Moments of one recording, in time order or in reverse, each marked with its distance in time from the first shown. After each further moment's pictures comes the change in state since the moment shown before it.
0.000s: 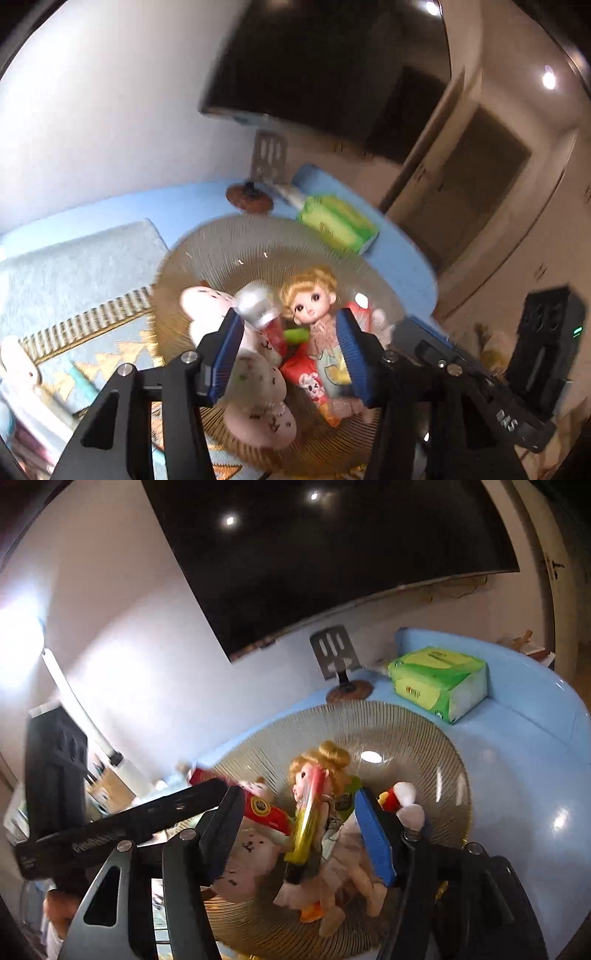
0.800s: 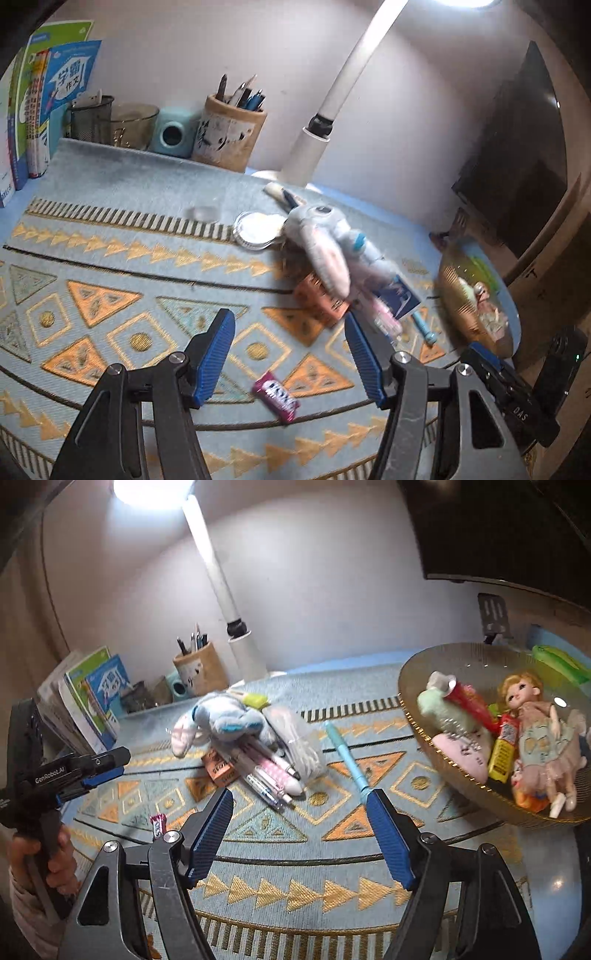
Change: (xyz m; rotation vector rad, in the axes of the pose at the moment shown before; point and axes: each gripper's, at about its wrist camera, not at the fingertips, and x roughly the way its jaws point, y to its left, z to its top) left arm -0.228 0.157 -0.155 -0.370 -0.152 0.479; right arm 0.029 0.167 -0.121 -0.362 0.262 0.159
